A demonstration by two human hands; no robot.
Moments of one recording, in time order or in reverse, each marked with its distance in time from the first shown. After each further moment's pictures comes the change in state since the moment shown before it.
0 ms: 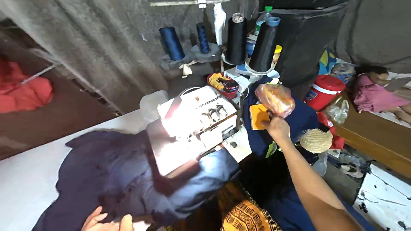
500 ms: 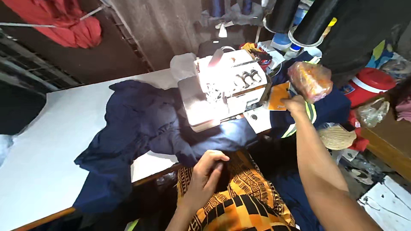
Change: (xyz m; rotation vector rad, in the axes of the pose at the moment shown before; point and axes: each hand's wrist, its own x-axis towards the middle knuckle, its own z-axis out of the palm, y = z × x) left_hand -0.059 0.125 0.017 -0.825 -0.596 0.368; right_hand -0.002 -0.020 0.027 0.353 -0.020 -0.012
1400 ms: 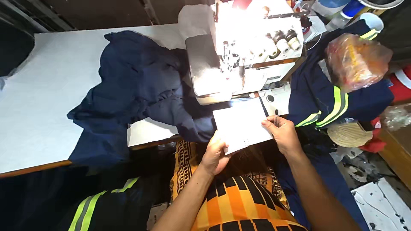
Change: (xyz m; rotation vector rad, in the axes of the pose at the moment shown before) left_hand -0.003 -0.019 0.055 -1.151 0.495 -0.935; right_hand -0.165 0.032 0.058 0.533 -0.437 -0.251
